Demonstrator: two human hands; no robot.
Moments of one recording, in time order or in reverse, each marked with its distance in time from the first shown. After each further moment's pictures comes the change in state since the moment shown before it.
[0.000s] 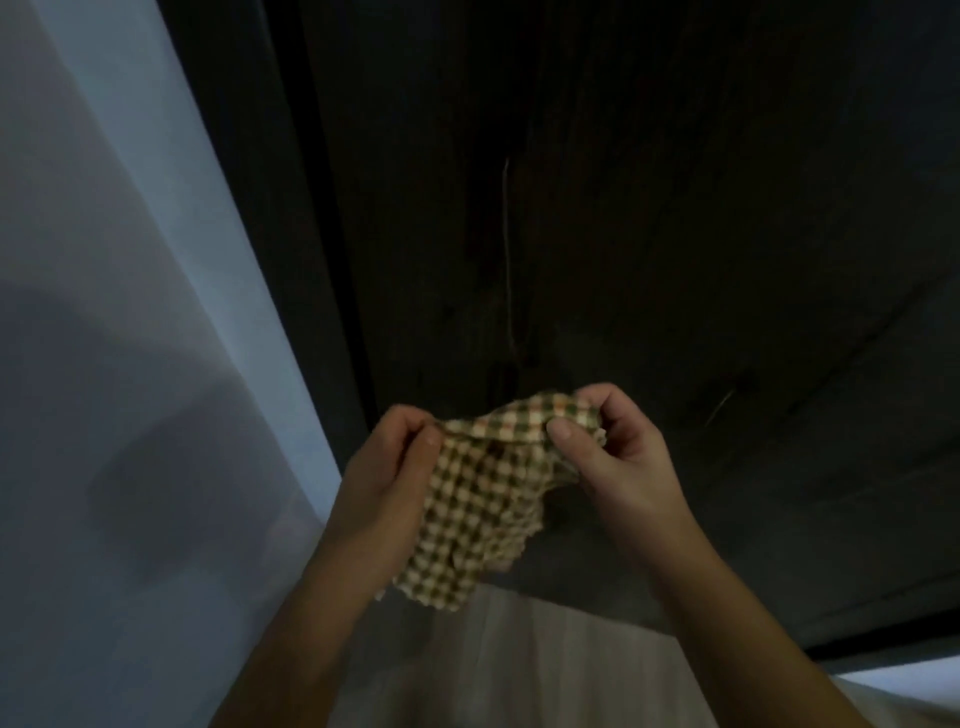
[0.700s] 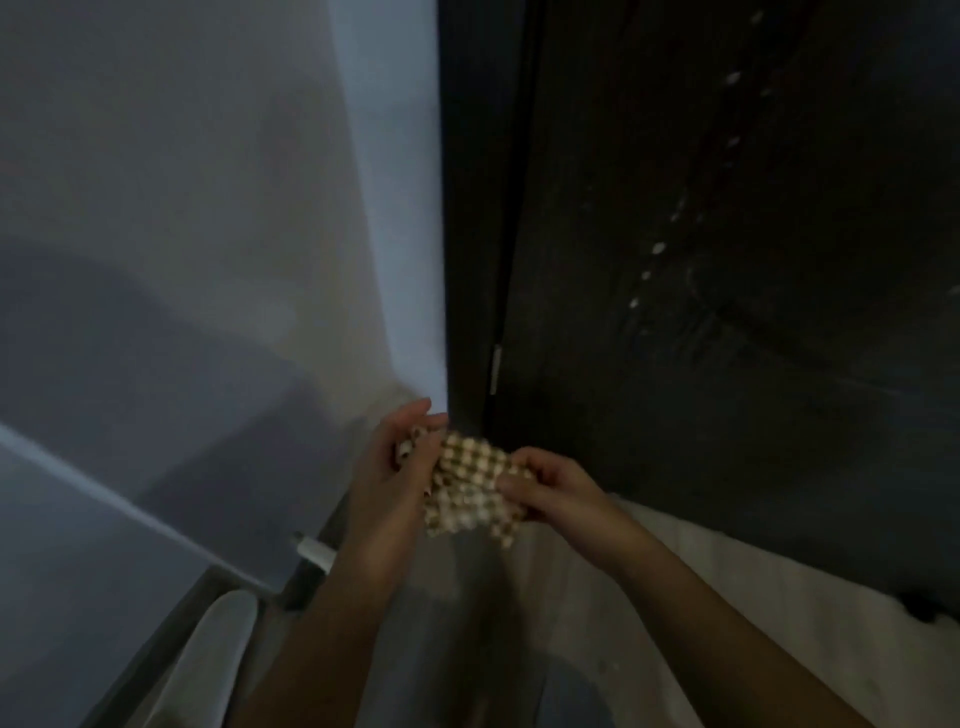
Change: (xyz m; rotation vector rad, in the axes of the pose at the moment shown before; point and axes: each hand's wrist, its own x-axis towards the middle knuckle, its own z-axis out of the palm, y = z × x) left_hand -0.099 -0.360 0.006 -0.298 0.304 -0.178; right_hand -0.100 0.392 0.081 -0.019 -0.310 0.493
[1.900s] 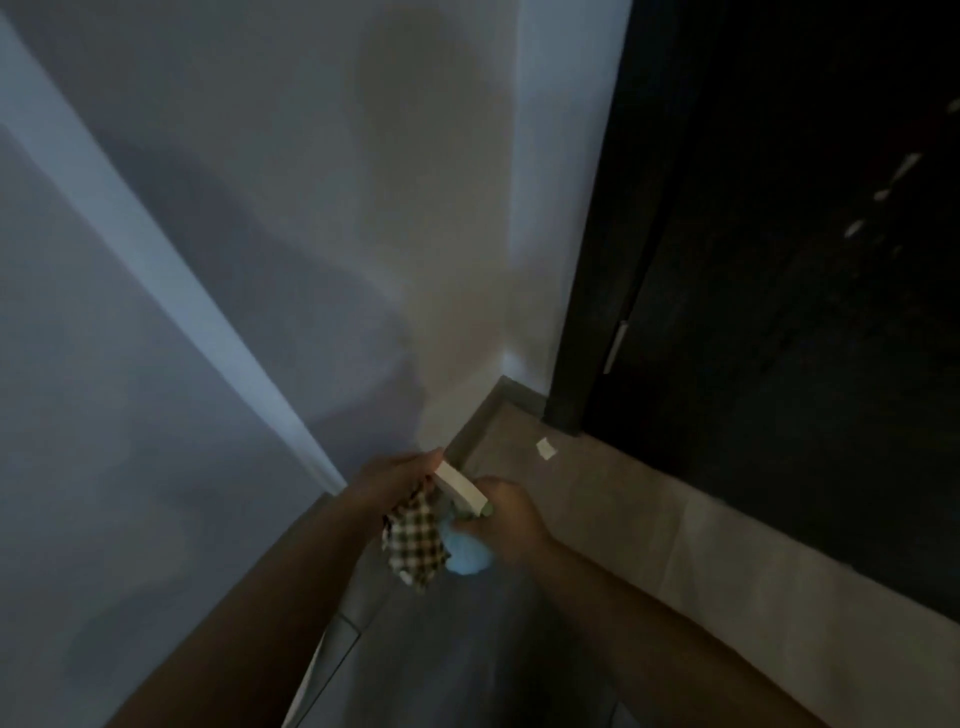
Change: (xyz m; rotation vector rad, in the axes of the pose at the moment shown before) left_hand 0.029 -0.087 -0.137 0.182 0.017 -0.566; right_hand 0.069 0.110 0.135 -0.807 -0.173 0.011
